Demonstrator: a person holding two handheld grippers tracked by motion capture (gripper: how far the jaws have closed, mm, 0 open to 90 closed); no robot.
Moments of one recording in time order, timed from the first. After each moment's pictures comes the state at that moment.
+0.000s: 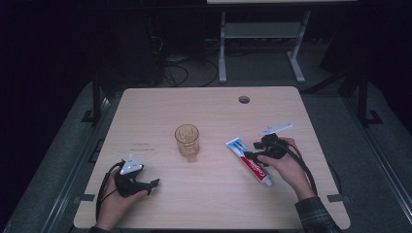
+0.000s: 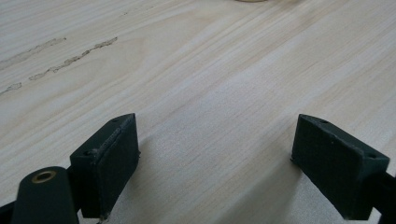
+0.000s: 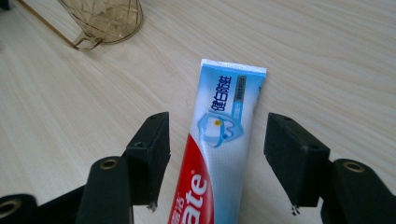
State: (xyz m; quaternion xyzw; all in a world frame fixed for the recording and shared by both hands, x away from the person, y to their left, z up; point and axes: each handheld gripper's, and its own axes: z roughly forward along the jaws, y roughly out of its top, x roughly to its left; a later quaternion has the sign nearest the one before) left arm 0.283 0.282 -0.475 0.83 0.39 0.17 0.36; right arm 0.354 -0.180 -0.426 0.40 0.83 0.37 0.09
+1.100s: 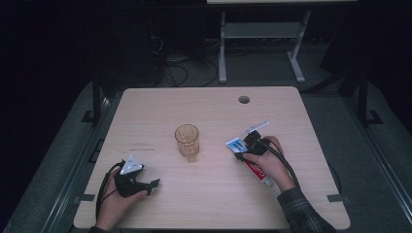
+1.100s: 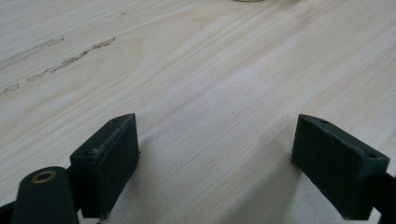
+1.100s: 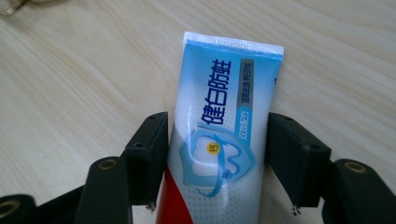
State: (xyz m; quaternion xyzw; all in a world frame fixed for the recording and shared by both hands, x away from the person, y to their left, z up) left arm 0.283 0.281 -0.475 0.83 0.38 0.17 0.36; right arm 0.384 -0.144 -0.459 0.42 0.86 0.29 0.09
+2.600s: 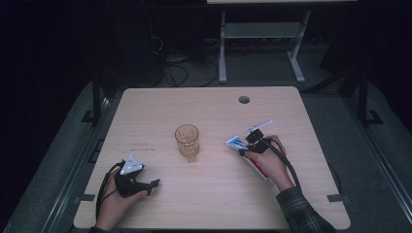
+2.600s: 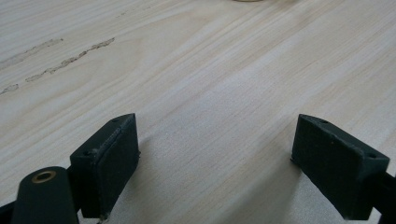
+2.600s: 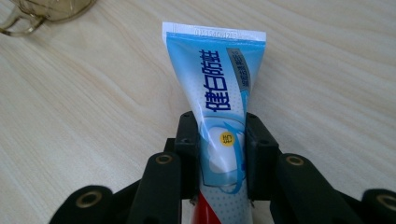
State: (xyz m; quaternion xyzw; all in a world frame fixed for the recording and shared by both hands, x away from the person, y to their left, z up) left arm 0.283 0.281 -0.475 0.83 0.38 0.17 0.36; right arm 0.380 -0.149 -0.446 0.44 0.84 0.29 0.08
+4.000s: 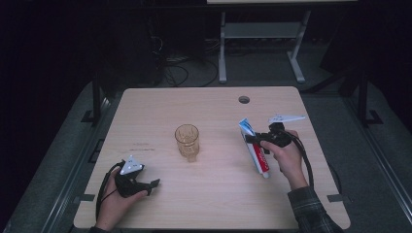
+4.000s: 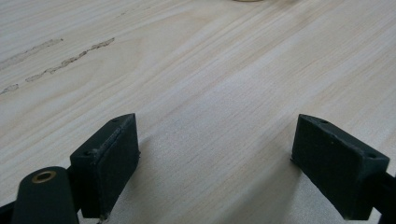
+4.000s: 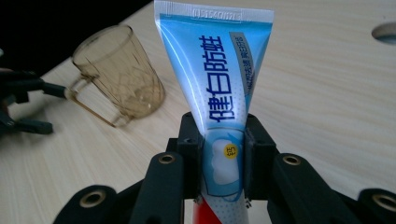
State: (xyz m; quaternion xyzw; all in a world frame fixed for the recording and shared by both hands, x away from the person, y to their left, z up) left arm 0.282 0.281 -0.475 0.83 0.38 0.17 0.36; right arm 0.368 -0.197 -0.406 0.42 0.76 0.49 0.06
